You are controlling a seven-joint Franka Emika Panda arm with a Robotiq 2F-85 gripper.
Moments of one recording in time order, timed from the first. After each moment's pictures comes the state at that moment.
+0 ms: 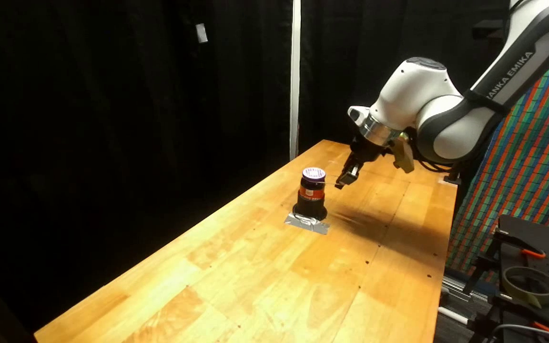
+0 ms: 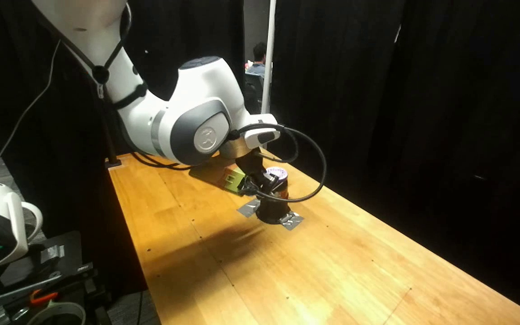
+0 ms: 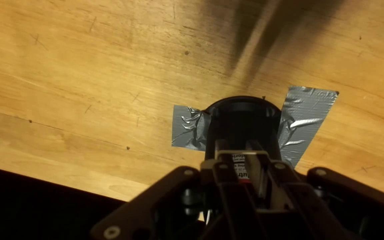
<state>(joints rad) 0.16 0.29 -0.08 -2.38 -0.31 3.12 0.03</state>
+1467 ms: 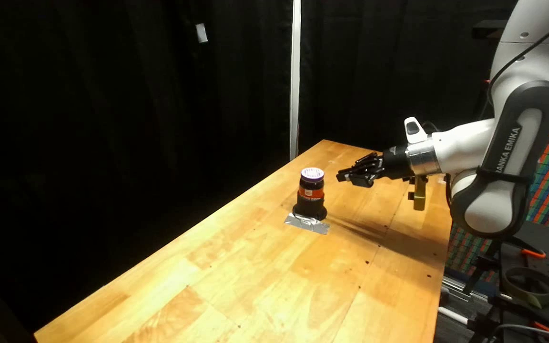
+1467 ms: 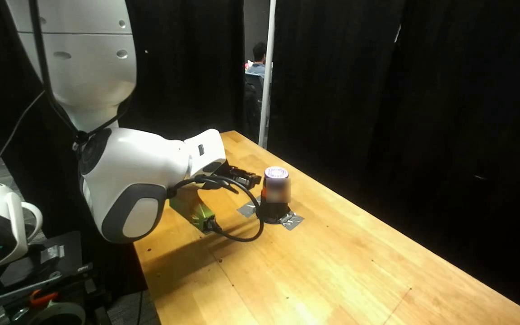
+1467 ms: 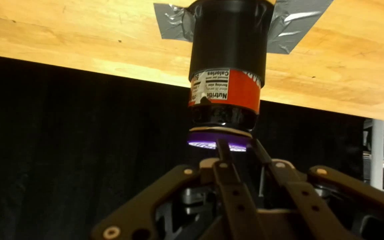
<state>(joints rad) 0.20 0.52 -0.03 -2.60 -0.01 4.21 -0.12</state>
